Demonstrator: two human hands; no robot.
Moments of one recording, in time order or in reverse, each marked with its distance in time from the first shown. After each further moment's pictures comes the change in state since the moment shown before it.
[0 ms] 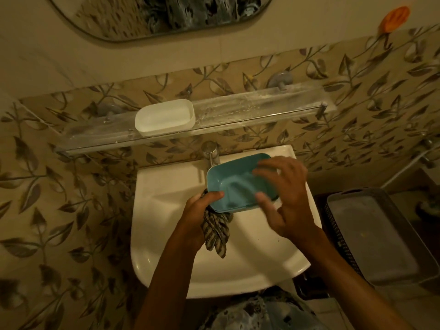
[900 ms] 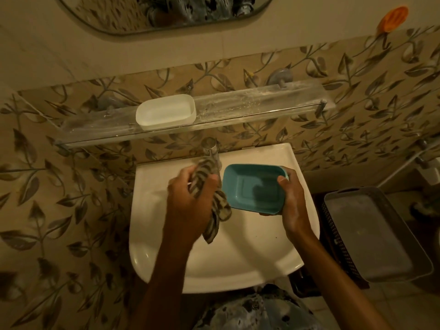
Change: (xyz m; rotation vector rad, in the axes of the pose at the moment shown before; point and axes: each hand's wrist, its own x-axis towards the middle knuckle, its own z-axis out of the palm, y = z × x) left_hand -0.041 0.023 0.010 0.574 0.321 0.491; right_hand -0.018 0.002 0.011 0.708 0.109 0.984
